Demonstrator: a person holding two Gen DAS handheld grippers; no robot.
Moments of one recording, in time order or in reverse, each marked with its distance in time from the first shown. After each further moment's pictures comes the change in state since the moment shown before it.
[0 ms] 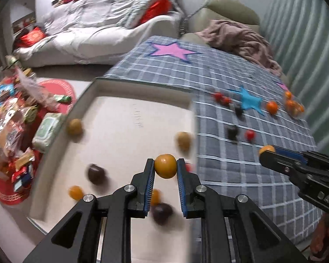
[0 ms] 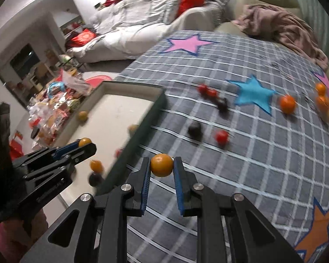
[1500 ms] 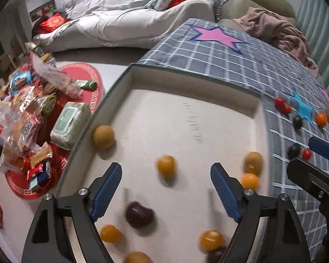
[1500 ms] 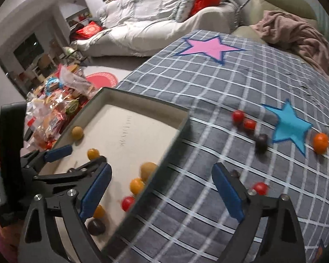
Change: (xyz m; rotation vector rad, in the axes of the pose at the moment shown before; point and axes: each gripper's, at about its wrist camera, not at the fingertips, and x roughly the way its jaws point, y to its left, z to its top) left arm 0.056 0.034 0.027 -0.046 0.105 0.160; right arm 0.054 0.009 0.040 -0.024 -0.006 -0.030
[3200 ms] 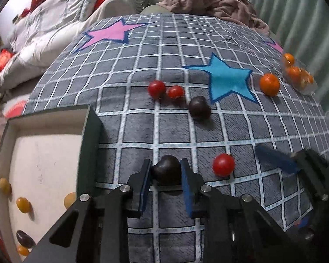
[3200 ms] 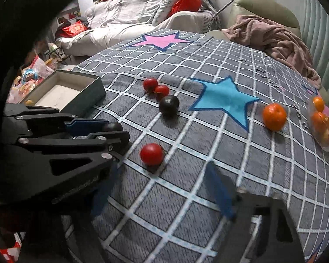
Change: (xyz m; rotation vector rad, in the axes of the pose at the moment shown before) left arm 0.031 -0.177 0.017 0.259 0.045 -0.175; right arm 0.008 -0.097 -0.045 -0.080 -0.038 -0.141
